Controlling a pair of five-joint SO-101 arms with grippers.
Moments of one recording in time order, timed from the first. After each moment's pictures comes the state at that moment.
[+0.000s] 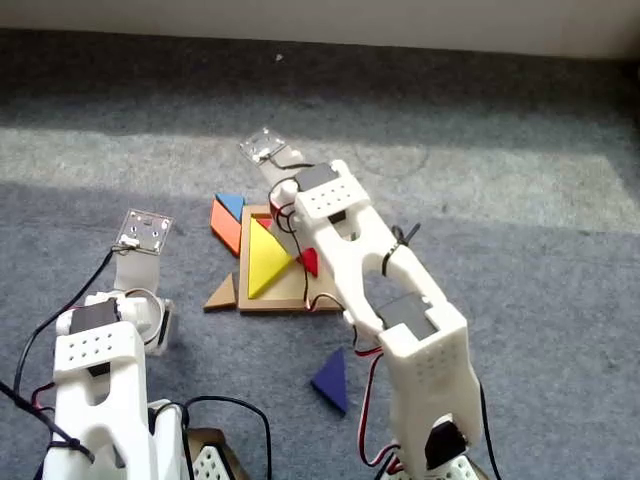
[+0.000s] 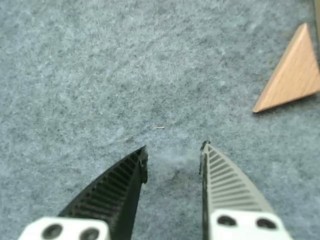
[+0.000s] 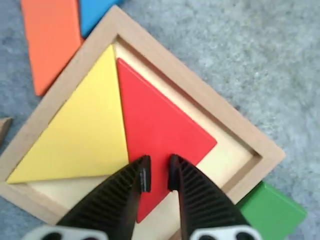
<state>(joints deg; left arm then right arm) -23.1 -43.6 71.0 52.3 -20.5 -34.8 31.3 -11.6 66.1 17.7</state>
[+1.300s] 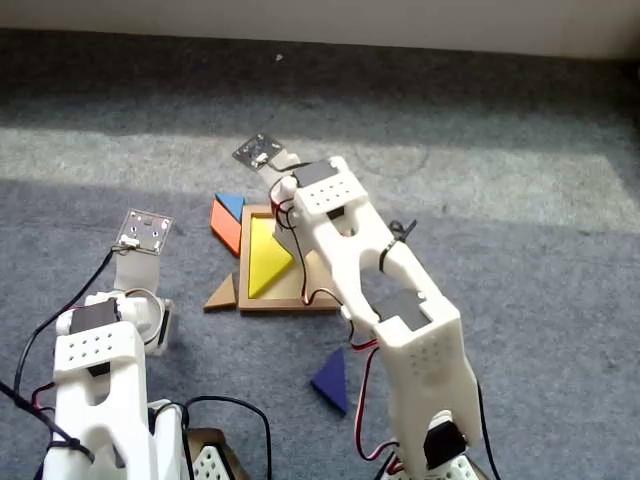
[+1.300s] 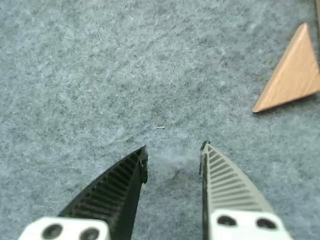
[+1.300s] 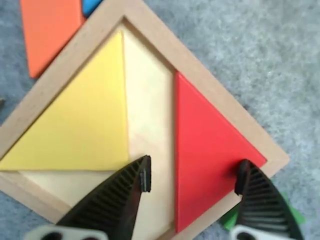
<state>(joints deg) -23.1 -43.6 71.0 52.3 -20.5 -33.7 36.0 -16.0 69.9 22.8</state>
